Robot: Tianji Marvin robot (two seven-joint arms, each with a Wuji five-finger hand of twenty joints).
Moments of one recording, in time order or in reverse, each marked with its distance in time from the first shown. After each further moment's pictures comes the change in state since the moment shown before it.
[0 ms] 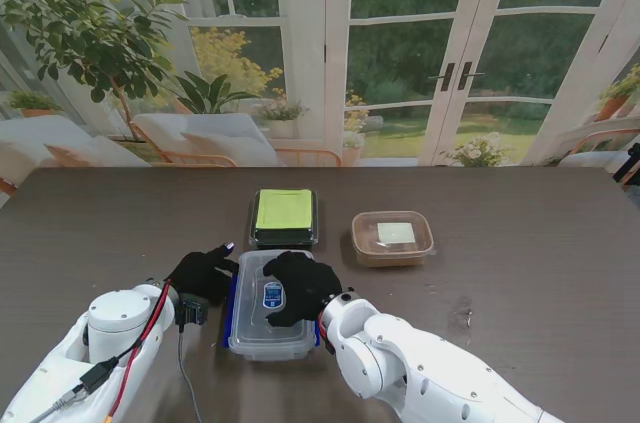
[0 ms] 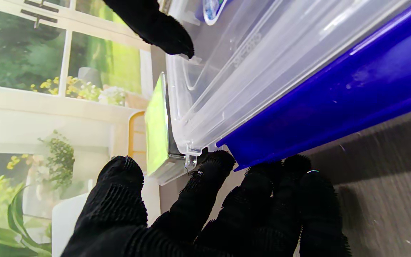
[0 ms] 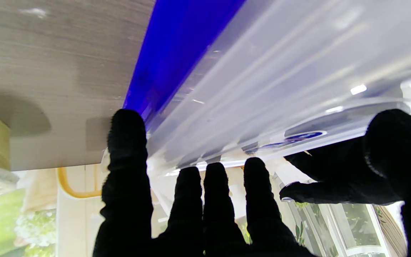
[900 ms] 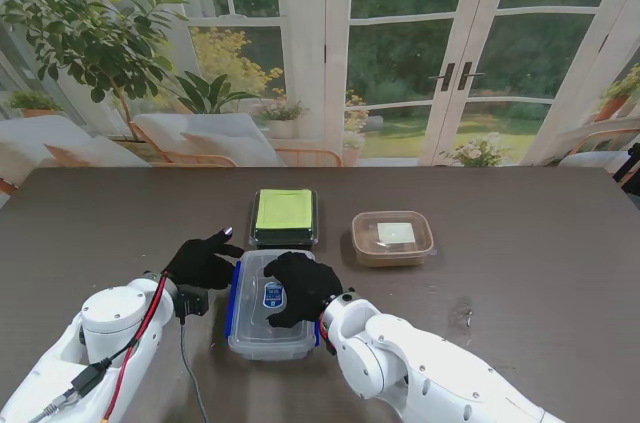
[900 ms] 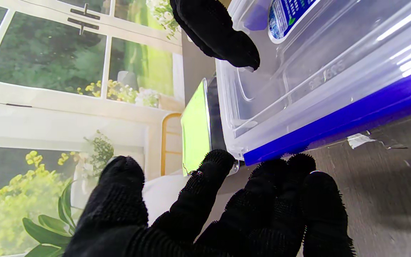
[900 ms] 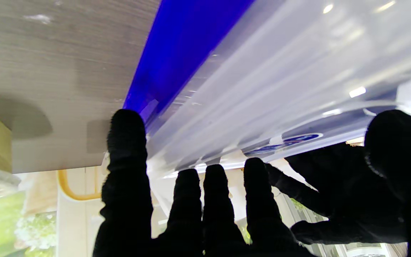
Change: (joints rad) left arm 0.027 -0.004 -0.018 -0.083 -0.042 -0.036 0.032; right arm -0.002 0.006 0.001 -0.008 0.003 0.000 0.010; left_hand 0.016 0.000 -0.001 0.001 -0.003 -0.003 0.019 -0.003 -0.026 0.051 0.008 0.051 -0.006 0.037 0.061 0.078 0.002 0.055 0.028 0.036; right_hand 0.001 0.002 -0.003 0.000 0.000 0.001 -0.001 -0.003 -0.013 0.001 -0.016 -0.003 -0.011 0.010 -0.016 -0.011 0.000 0.002 -0.003 0.000
